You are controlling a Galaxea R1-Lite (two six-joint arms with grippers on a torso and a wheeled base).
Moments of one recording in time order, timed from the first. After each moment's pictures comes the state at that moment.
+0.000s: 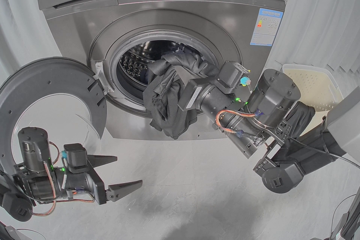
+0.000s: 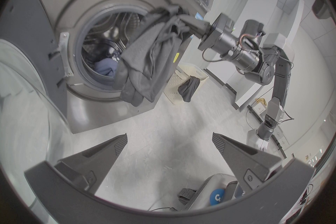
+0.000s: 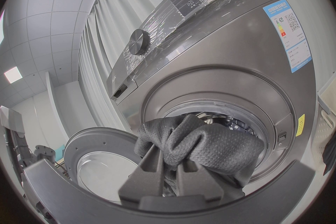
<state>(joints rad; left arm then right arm) -0.39 1.47 -0.27 -0.83 -0.42 0.01 0.83 2.01 -1.02 -1.33 -0.16 0.21</state>
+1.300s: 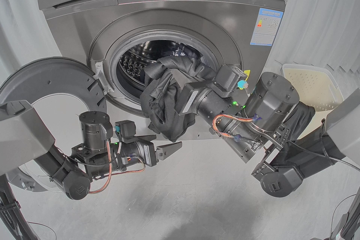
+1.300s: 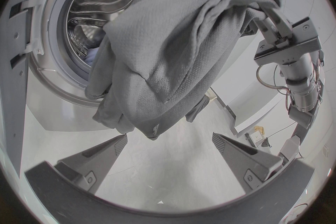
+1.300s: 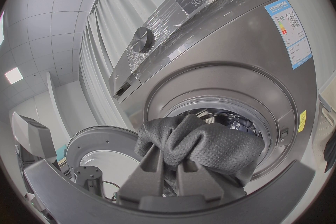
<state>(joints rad) -0.48 1.98 -0.61 -1.13 -0.35 -0.28 0.85 2.01 -1.01 -1.33 -0.17 0.21</state>
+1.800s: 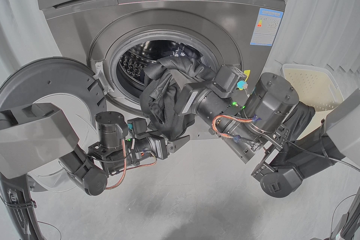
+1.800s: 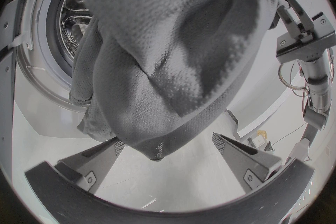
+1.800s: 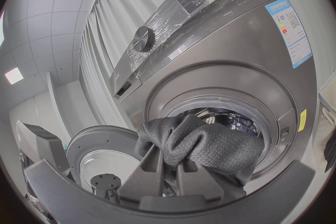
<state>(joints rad) -0.49 2.13 -0.73 -1.21 -0.32 -0.29 0.85 2.01 -1.01 -1.34 -0.17 0.21</state>
